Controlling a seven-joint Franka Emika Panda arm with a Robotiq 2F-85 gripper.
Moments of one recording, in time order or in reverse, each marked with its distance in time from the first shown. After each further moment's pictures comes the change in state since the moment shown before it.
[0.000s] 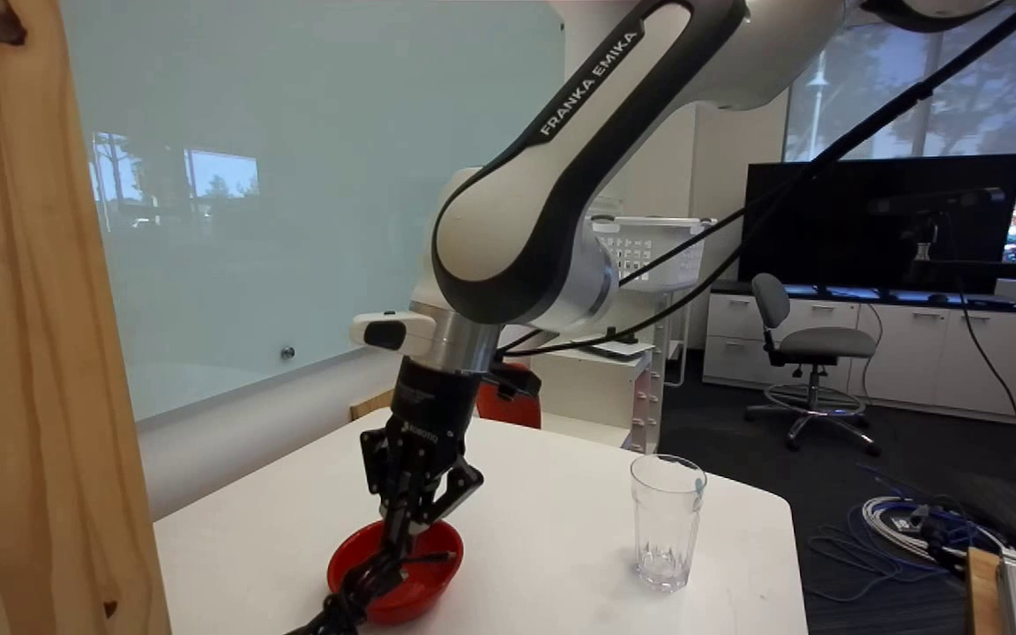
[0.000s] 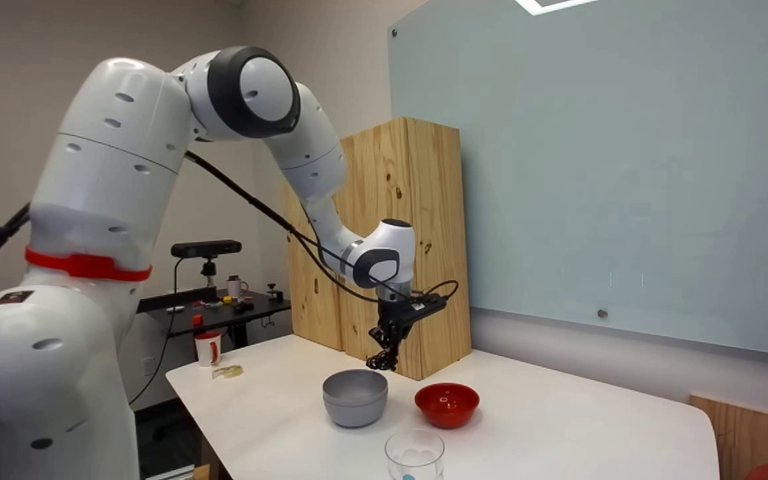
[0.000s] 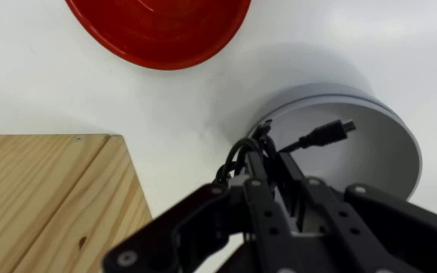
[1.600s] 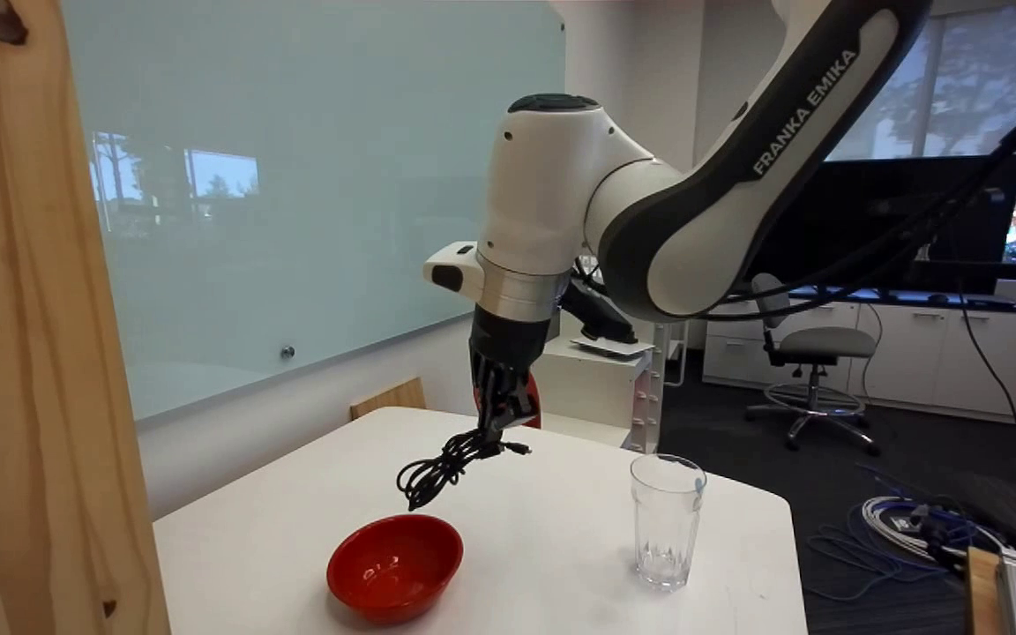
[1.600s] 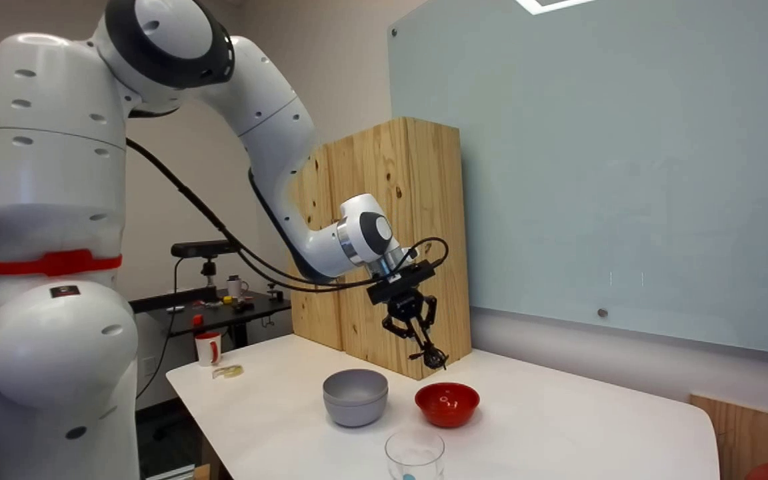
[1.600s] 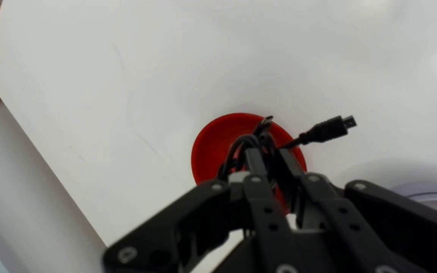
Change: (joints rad) arm 0.327 -0.276 -0.459 -0.193 -0.868 0.007 1.242
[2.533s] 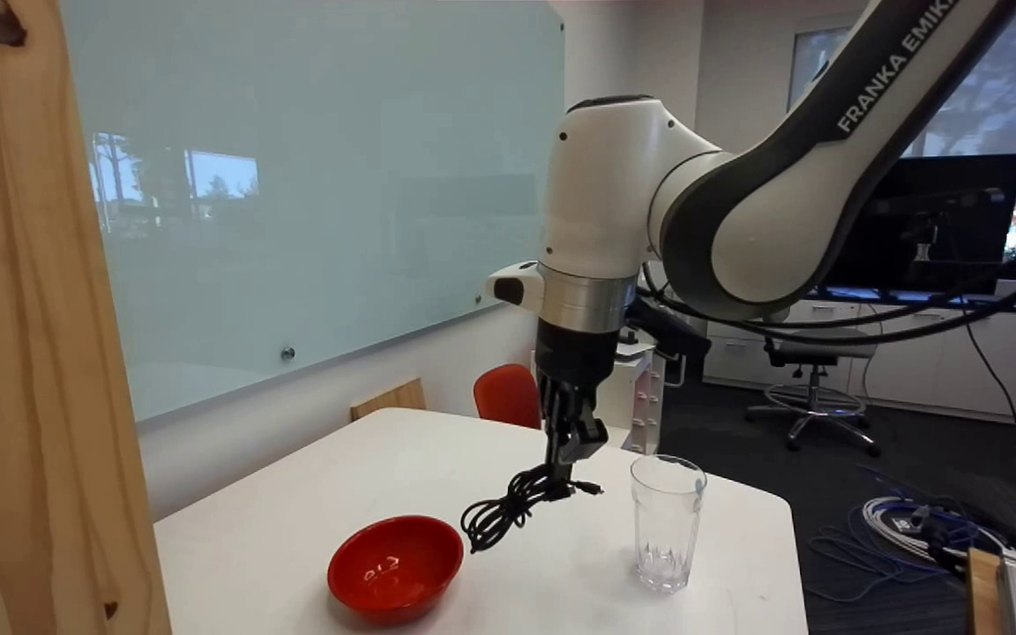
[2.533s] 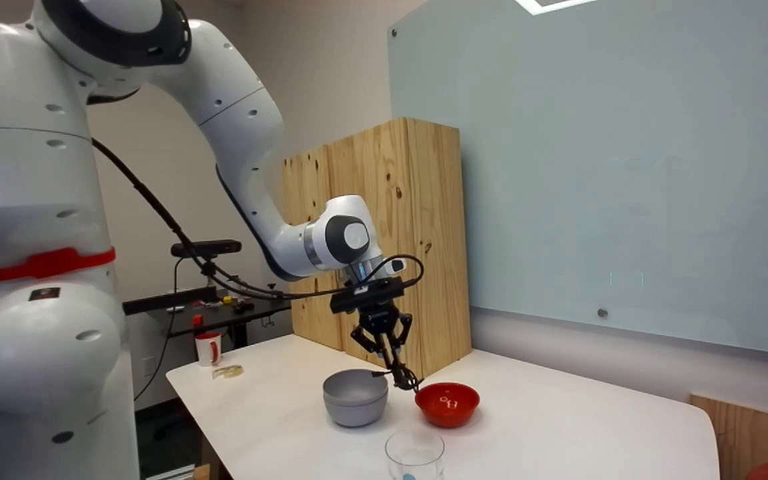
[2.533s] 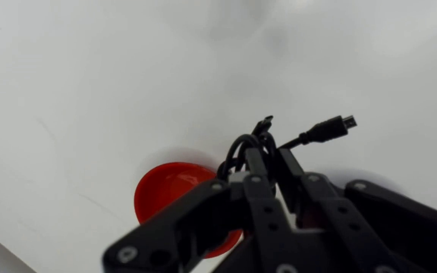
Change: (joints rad) arm -0.126 -0.150 0.148 -0.196 0.286 -0.052 -0.036
